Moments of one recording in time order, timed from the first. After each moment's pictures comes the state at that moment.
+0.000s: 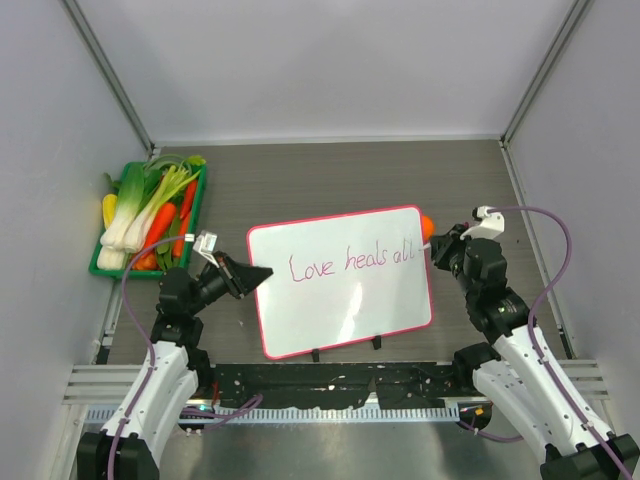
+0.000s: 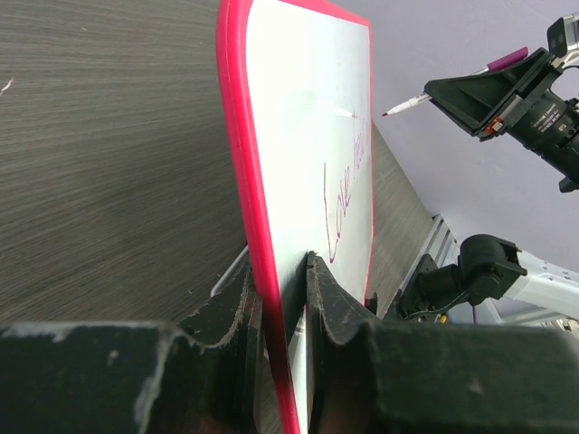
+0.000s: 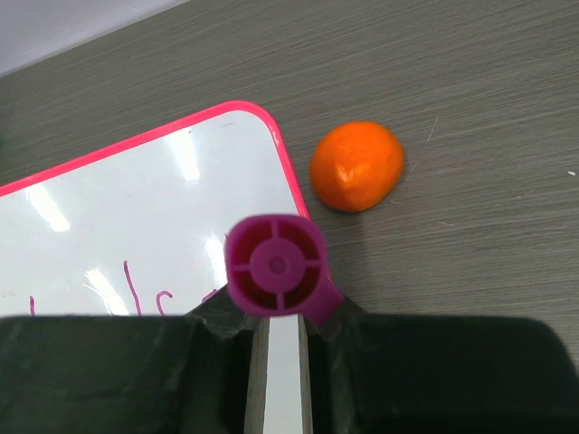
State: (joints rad) left arm -0.10 0.61 0.17 0.35 0.75 -0.68; right arm 0.30 0.62 0.53 -0.22 0.20 0.45
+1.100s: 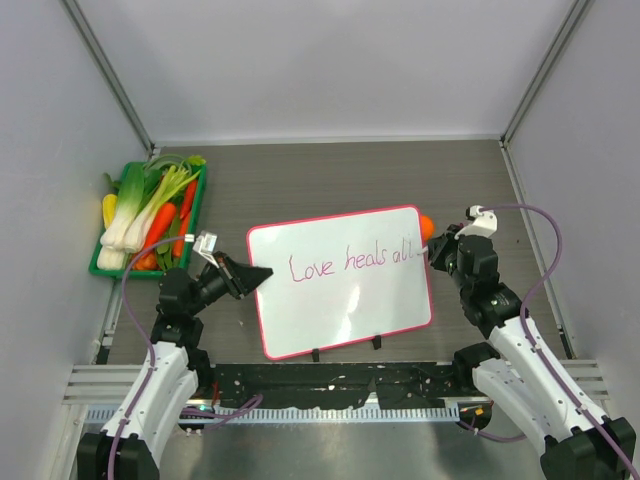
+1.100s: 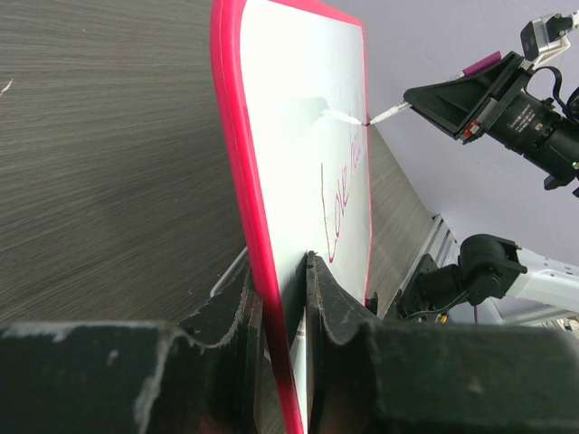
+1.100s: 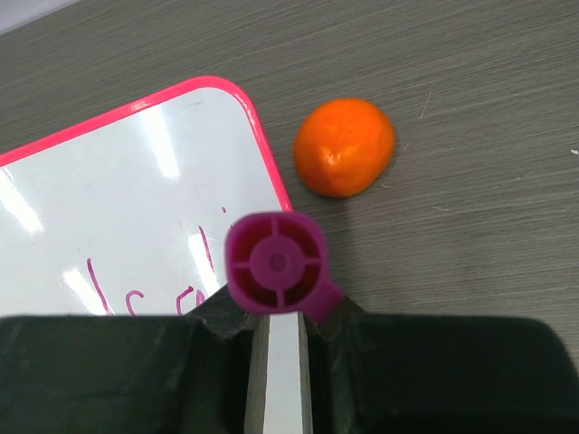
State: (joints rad) left arm -0.10 0.60 0.17 0.35 0.75 -0.68; right arm 0.30 0.69 0.51 -0.19 0.22 0.45
